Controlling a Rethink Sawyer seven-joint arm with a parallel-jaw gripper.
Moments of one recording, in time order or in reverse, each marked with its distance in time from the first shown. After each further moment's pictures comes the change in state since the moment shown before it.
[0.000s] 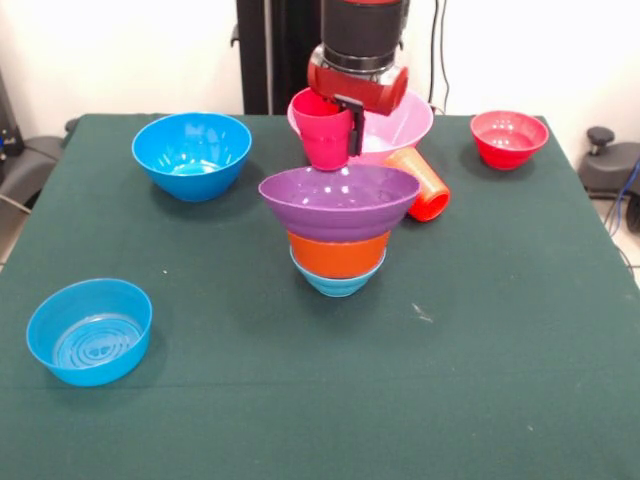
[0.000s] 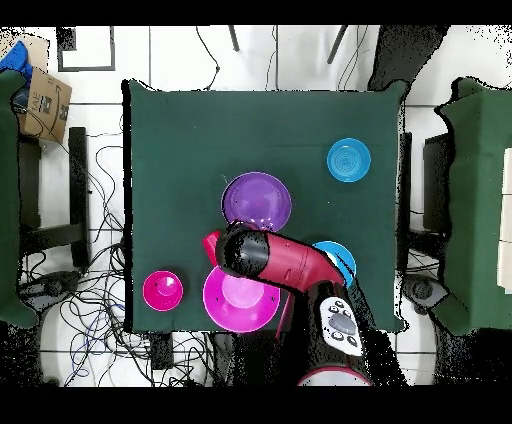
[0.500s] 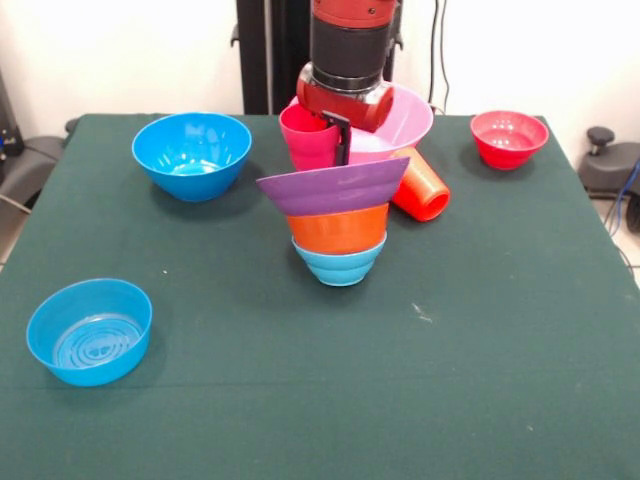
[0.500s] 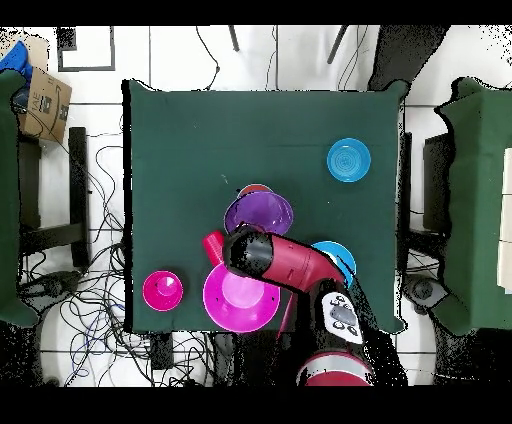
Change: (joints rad) arm -0.002 0.058 -0.025 -0.012 0.003 -0.039 0.000
